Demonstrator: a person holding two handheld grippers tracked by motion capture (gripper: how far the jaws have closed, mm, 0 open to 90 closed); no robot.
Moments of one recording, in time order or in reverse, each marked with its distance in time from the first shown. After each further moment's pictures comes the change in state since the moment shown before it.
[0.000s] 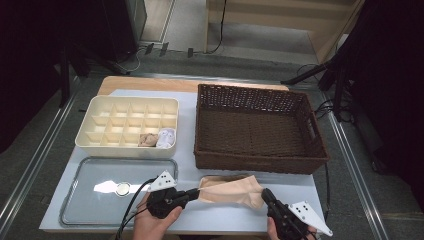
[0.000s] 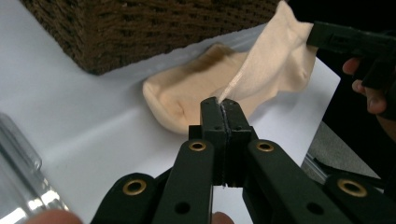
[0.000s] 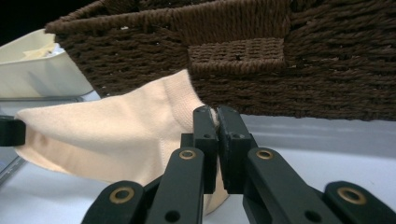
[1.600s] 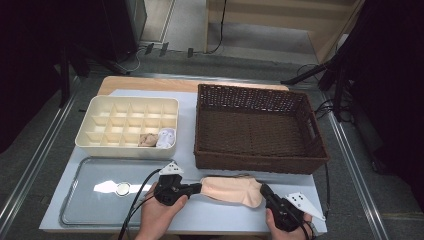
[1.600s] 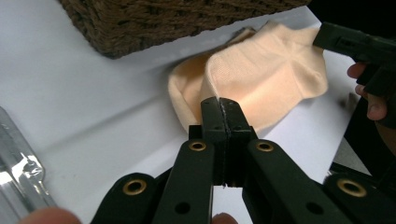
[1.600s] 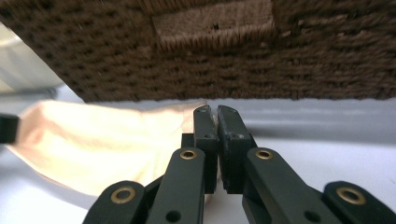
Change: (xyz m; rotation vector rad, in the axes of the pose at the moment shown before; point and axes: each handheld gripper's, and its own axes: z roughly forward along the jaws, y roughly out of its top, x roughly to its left) left arm 0.016 0.013 0.022 0.126 0.054 -0.096; right arm -0.019 -0.010 0.030 0.060 -0.009 0.042
